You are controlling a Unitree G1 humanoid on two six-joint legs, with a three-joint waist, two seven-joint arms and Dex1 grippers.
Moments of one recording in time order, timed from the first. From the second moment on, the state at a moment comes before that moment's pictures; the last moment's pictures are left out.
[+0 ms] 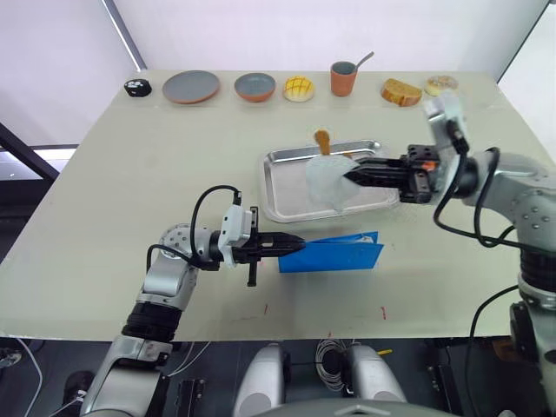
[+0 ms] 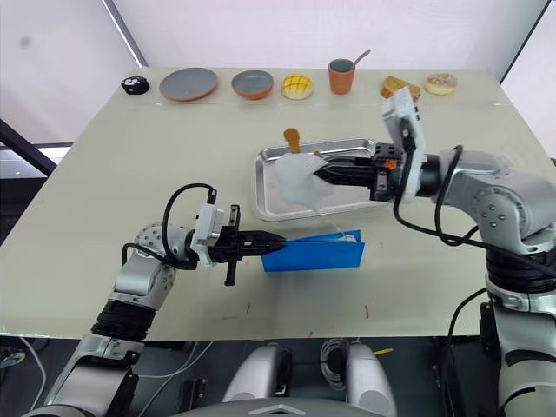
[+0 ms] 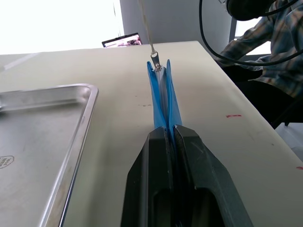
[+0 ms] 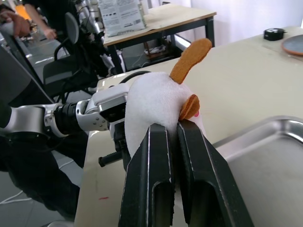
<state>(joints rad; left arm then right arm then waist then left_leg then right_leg) -0.36 0.52 -0.11 0.14 -0.43 -0.08 -1.40 -0.74 -0.59 -0.01 -0.27 0.83 0.94 0.97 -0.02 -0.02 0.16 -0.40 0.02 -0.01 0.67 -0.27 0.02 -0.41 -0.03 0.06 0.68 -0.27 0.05</state>
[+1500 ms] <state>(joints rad) -0.39 0.50 -0.11 0.21 -0.41 -0.12 -1.39 -0.57 -0.69 0.36 -0.40 0.50 0.68 1.14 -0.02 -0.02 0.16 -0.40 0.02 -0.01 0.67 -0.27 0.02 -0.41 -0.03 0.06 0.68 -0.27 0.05</state>
